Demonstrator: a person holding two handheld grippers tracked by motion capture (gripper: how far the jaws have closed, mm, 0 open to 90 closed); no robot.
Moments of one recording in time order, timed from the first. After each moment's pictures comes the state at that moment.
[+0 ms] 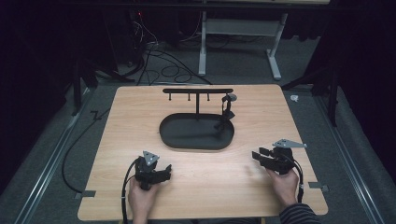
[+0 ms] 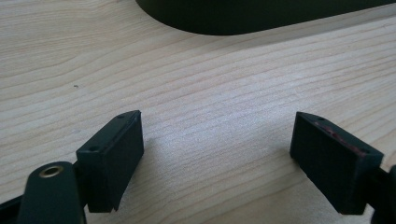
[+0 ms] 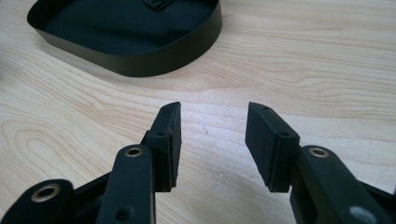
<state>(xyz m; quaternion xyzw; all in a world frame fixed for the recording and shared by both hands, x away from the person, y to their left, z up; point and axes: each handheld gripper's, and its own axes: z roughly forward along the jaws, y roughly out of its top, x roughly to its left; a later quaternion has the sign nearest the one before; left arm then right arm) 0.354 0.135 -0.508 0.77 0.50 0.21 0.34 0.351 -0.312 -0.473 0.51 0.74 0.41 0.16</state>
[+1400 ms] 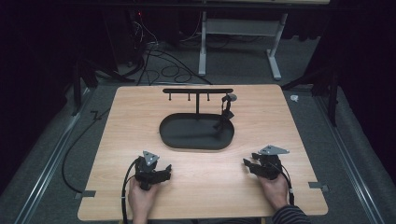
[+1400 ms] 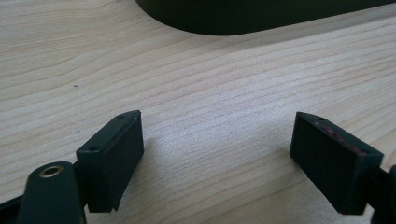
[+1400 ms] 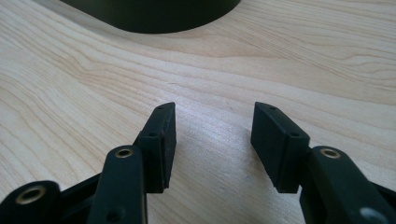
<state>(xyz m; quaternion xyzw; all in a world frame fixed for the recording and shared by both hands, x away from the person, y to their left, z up) 0.354 0.135 -0.508 0.77 0.50 0.21 0.34 0.349 -0.282 -0.502 0.48 0.78 0.36 0.19</state>
